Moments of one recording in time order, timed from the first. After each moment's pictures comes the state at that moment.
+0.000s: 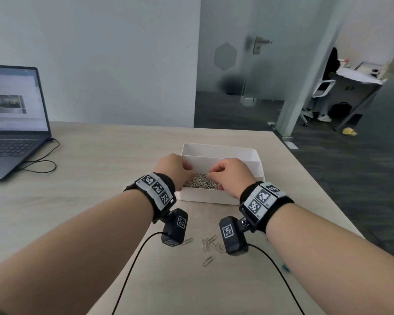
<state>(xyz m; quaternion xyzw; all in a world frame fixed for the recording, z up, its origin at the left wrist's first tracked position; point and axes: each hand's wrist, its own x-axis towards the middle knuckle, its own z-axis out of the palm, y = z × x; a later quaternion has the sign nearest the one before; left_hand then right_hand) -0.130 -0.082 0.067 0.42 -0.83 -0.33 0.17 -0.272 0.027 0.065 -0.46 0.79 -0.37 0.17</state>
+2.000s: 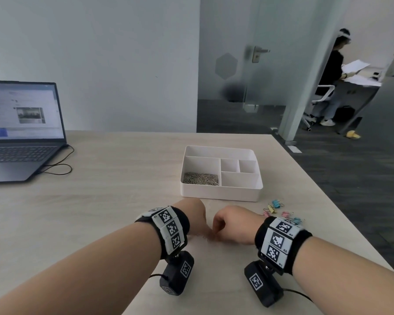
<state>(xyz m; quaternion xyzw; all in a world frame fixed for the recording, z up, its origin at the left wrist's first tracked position) -0.106 0.023 0.056 0.36 -0.90 -0.21 -0.14 -0.231 0.114 0.037 -0.61 0.76 -0.07 0.23</state>
